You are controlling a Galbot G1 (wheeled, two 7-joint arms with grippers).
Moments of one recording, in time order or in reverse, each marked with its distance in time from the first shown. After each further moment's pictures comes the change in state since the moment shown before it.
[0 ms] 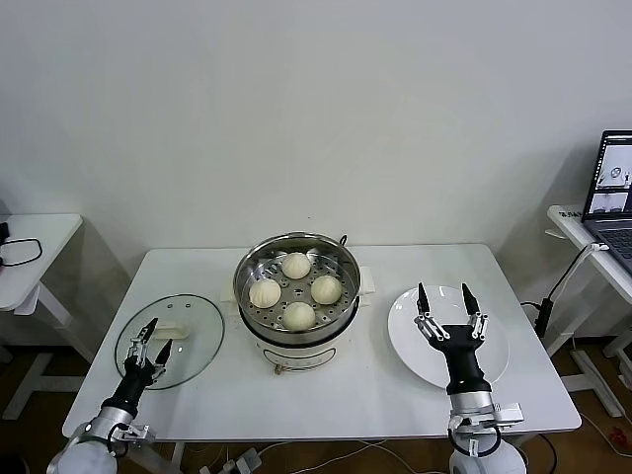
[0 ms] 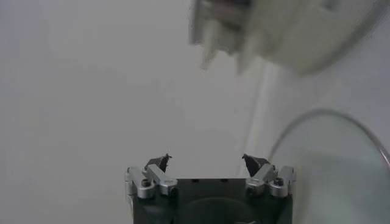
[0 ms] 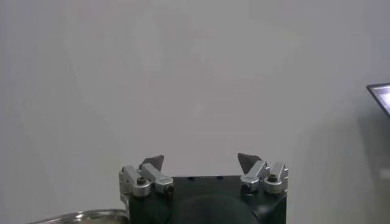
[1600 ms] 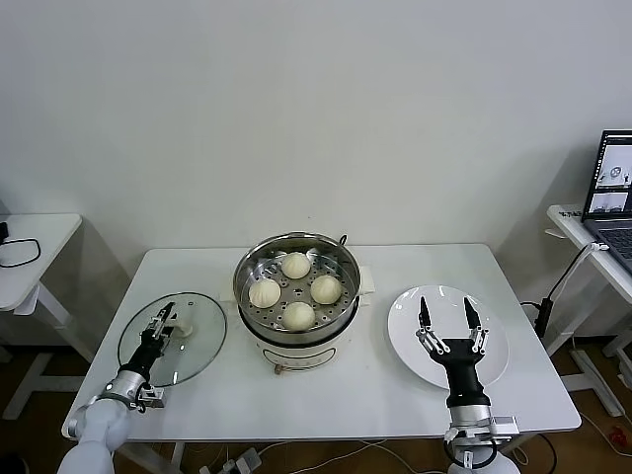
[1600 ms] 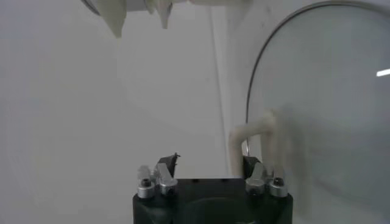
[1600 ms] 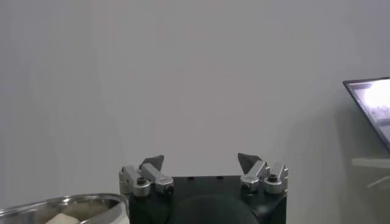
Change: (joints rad) left arm -0.255 0.057 0.124 0.283 0.144 0.079 -0.049; right arm -0.031 0.037 0.017 -0.048 -0.053 0.035 -0.011
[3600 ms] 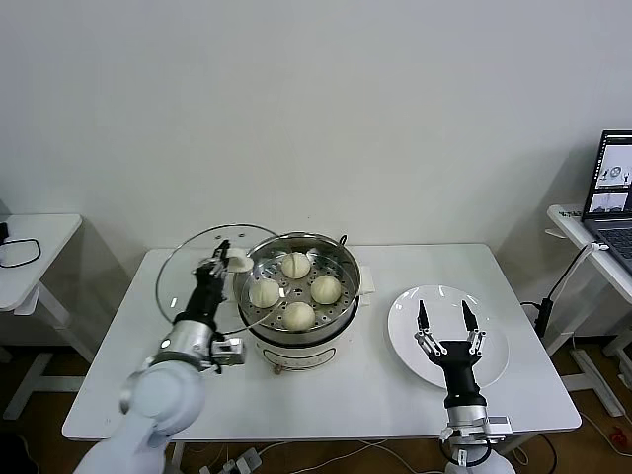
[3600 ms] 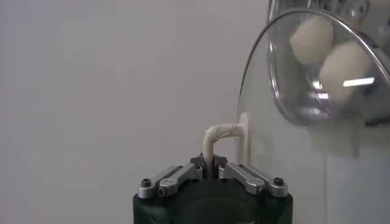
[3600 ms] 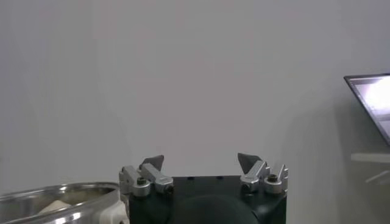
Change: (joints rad) left arm -0.004 0.113 0.463 -0.869 -0.188 0.752 0.525; right arm 0.020 0.016 0.006 -0.062 -0.032 0.033 -0.009
